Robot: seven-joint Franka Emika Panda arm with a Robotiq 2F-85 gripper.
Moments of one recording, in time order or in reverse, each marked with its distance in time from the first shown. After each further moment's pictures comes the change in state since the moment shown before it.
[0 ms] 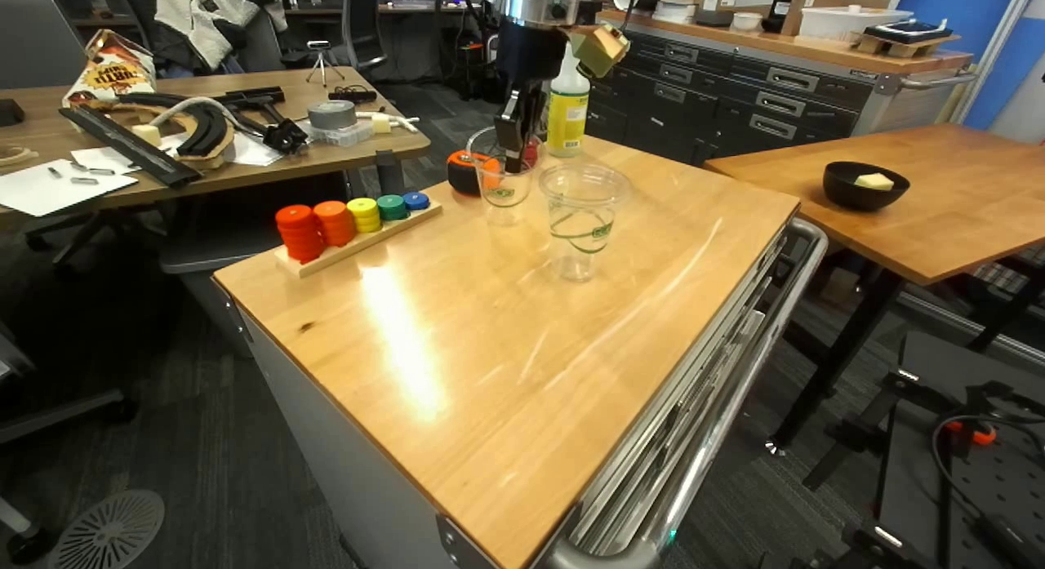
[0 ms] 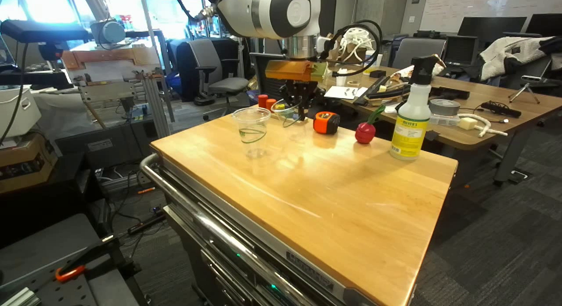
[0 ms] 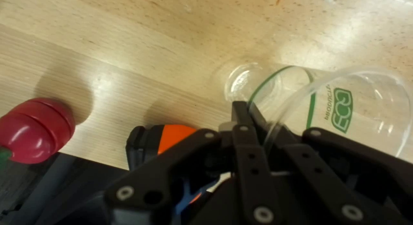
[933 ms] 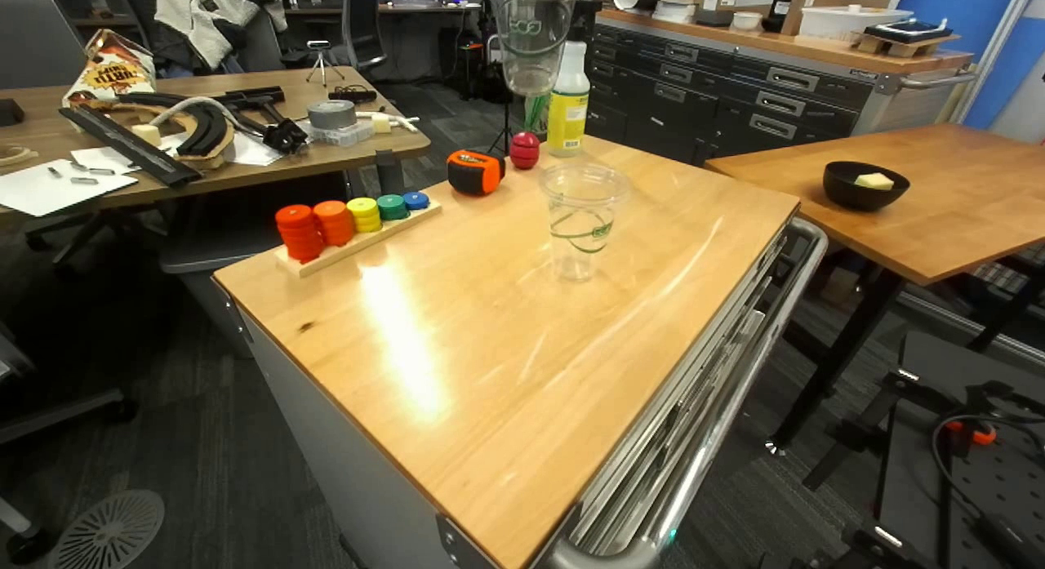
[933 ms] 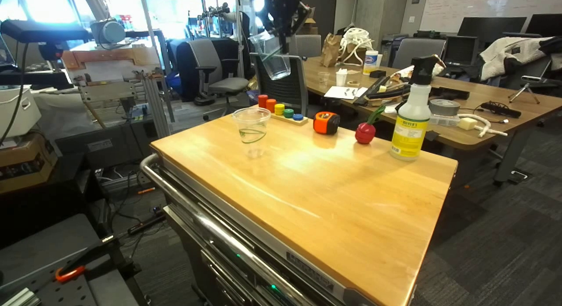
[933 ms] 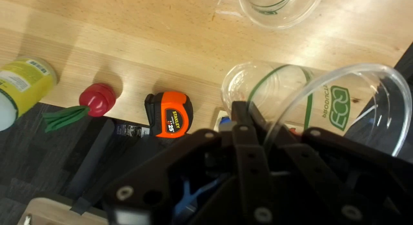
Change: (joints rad) arm 0.014 -0.333 0.016 -0.008 0.000 -0.328 0.150
